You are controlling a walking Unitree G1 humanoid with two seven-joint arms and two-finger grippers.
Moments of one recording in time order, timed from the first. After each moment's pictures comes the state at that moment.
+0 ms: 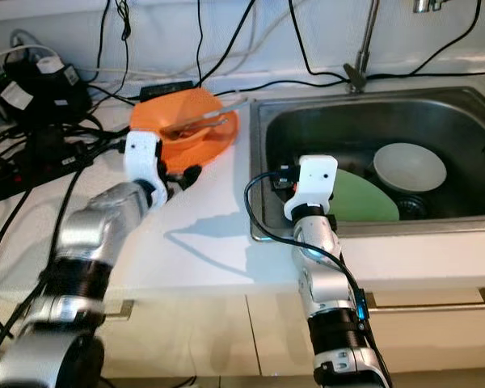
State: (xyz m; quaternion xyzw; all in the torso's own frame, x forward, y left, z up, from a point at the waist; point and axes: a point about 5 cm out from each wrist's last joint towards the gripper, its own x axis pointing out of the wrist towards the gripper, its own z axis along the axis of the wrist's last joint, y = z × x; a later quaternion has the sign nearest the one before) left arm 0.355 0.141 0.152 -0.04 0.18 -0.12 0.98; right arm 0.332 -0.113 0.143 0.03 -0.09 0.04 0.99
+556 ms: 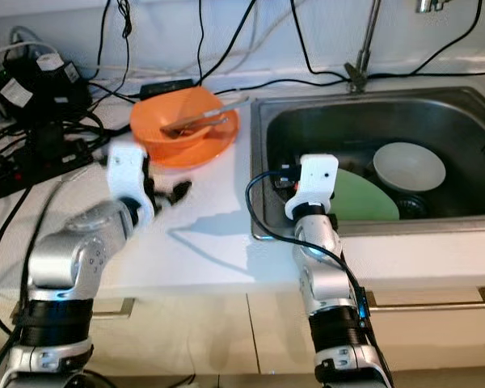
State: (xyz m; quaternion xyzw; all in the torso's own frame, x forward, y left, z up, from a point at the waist) left arm 0.321 0.142 0.178 -0.02 0.14 -0.10 0.99; right arm 0.333 -0.113 0.142 0.03 -0.09 0.04 0.99
